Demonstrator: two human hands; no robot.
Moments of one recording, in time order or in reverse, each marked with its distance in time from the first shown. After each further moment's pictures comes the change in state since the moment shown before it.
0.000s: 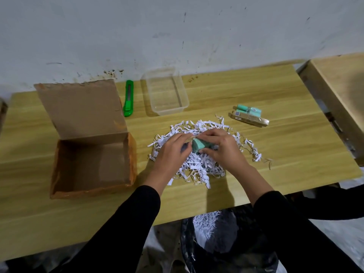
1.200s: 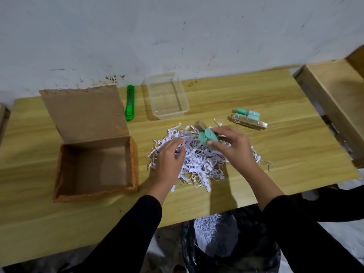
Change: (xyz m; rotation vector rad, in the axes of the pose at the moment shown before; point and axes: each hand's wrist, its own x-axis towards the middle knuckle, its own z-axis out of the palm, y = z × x) left_hand -0.013 0.001 0.002 -0.084 0.100 -0.233; right_hand -0.006 -0.002 -0.020 0.348 0.176 0.208
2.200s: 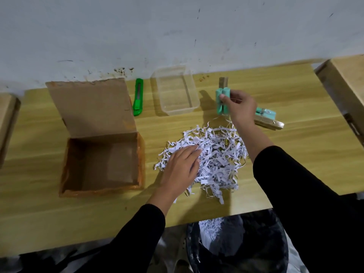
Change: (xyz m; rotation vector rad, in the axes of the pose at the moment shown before) left_hand -0.020 -0.011 -0.002 0.300 -0.278 0.216; right_hand 0.106 -0.004 0.021 0.128 0.330 0.270
